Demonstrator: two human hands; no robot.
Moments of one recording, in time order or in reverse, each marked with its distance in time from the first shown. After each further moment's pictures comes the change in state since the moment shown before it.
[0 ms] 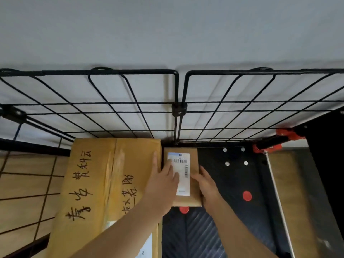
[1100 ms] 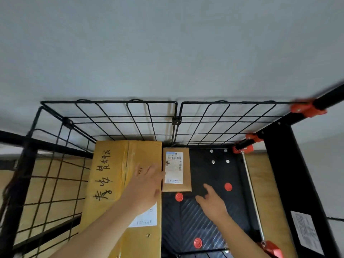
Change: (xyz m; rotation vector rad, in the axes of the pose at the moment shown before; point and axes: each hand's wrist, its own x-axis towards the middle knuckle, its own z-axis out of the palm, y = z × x) left_hand -0.111 -0.030 -0.032 -0.472 0.166 -0.115; right_hand -0.153 -0.011 -0.034 -0.744 0.089 -0.048
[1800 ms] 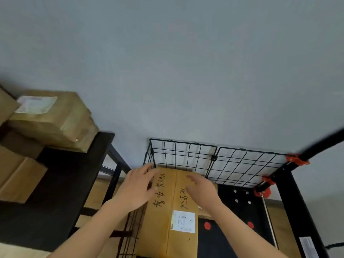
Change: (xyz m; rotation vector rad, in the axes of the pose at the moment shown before) left_hand -0.242 -0.081 -0.149 -0.241 0.335 -0.195; right_hand -0.248 -0.186 0.027 -0.353 0.139 -0.658
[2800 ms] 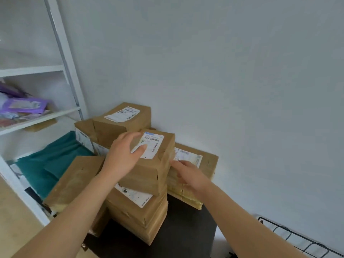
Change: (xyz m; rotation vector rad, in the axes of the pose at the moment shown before) left_hand -0.169 -0.349 -0.272 -0.358 0.883 -0.333; right_hand 0.009 -0.479 0.131 0.423 -0.270 -0.200
